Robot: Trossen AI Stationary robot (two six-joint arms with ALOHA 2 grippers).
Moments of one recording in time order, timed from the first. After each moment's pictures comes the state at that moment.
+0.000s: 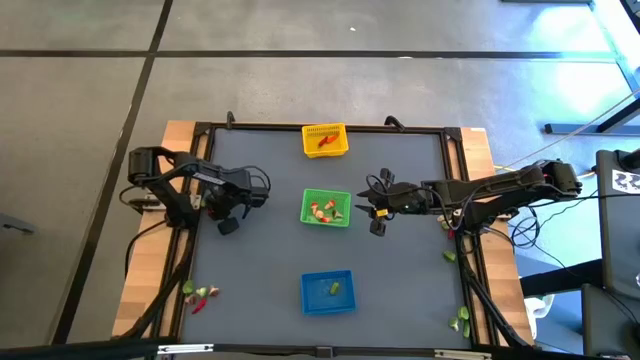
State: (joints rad) left arm 0.24 1.64 0.66 -1.19 -0.10 -0.42; right arm 0.08 1.23 0.76 -0.13 0.29 0.07
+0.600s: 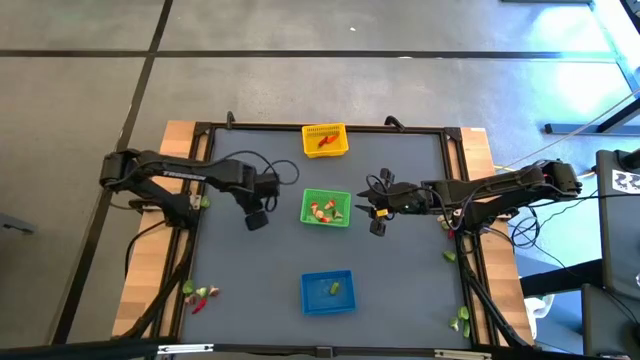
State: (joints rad) left arm 0.13 1.41 0.91 -0.97 -0.10 -0.30; right arm 0.08 1.23 0.76 -0.13 0.29 0.07
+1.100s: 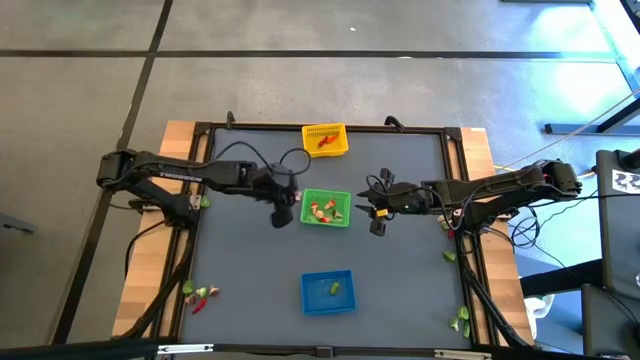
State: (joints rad) left arm 0.10 1.39 0.91 -0.40 -0.10 -0.15; right arm 0.08 1.23 0.76 -0.13 0.29 0.07
